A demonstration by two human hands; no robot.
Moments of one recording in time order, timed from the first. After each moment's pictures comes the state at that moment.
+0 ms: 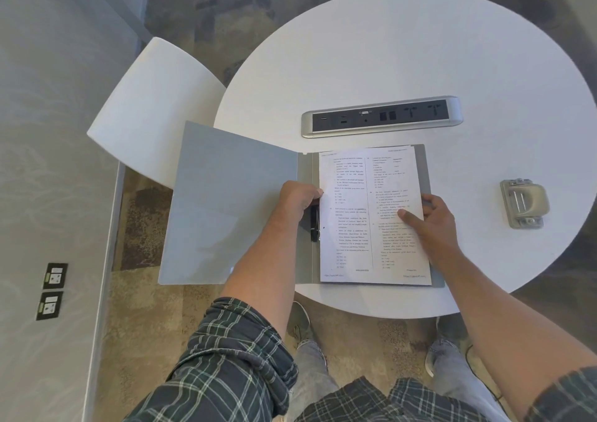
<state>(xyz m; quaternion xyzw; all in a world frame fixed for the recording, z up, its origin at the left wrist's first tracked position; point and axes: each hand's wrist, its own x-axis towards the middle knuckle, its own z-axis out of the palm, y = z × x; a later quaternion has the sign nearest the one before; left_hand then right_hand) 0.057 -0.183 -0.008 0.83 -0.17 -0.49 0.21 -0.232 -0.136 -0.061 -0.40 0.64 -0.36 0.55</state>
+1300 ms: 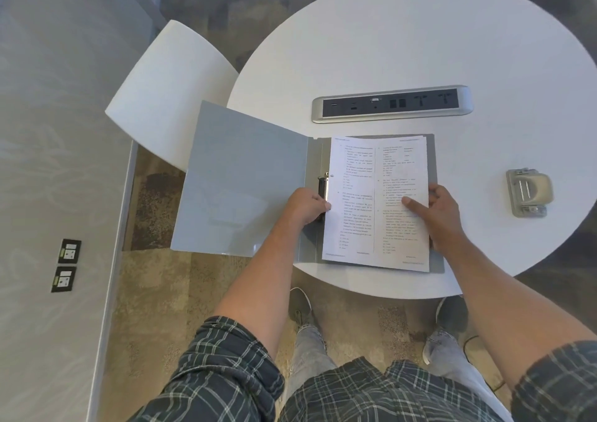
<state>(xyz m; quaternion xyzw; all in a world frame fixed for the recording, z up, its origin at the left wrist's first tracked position) 0.053 -0.115 0.005 0.79 -0.38 -0.47 0.10 -0.239 -0.133 -0.058 -0.38 0.61 -0.34 0.60</state>
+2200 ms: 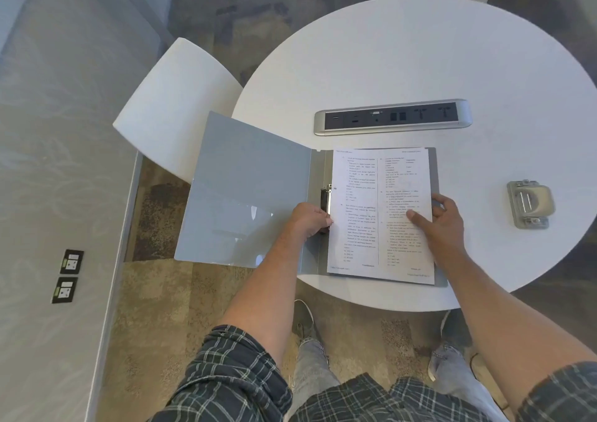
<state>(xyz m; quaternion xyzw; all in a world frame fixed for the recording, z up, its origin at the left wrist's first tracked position) 0.052 -0.108 0.006 0.78 -0.32 -0.53 0.14 -0.236 -0.121 -0.051 -0.40 0.65 -0.35 0.54</state>
